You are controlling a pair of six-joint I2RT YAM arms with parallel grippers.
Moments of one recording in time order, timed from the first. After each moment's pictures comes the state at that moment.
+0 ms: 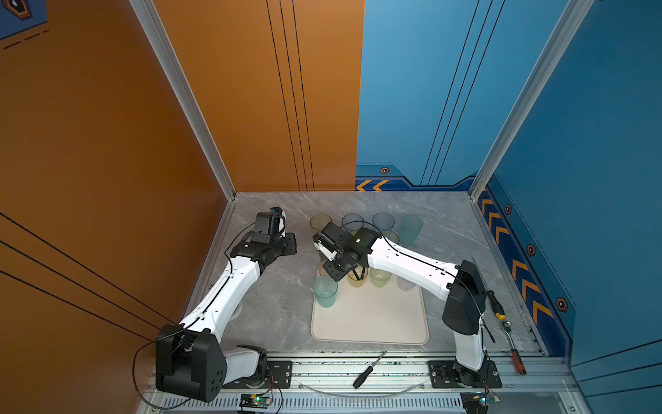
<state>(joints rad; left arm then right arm) -0.18 1.28 1.01 -0.53 0.05 -0.28 0.96 1.97 1.81 -1.00 0.06 0.15</state>
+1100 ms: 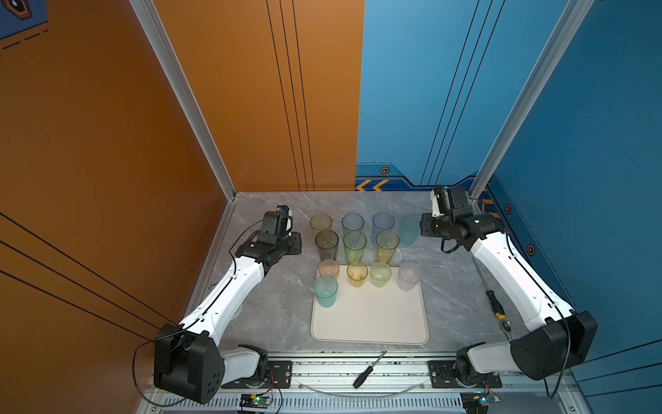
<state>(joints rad) -0.26 1.27 1.04 -0.53 -0.04 -0.25 0.24 1.43 1.42 -0.85 0.12 0.27</state>
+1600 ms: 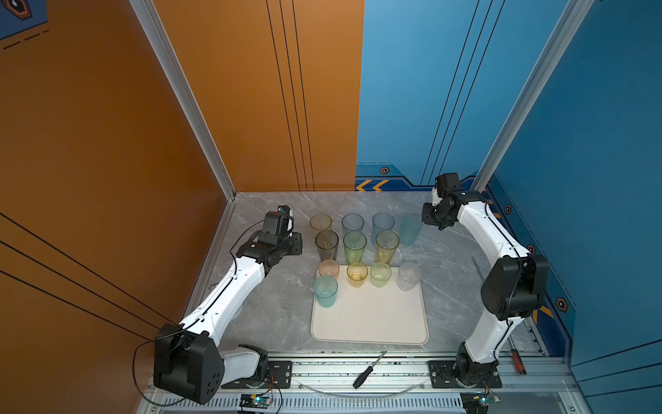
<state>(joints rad) -0.27 1.27 1.04 -0.53 -0.05 -0.25 0.10 1.84 1.69 -0.91 0.01 0.26</state>
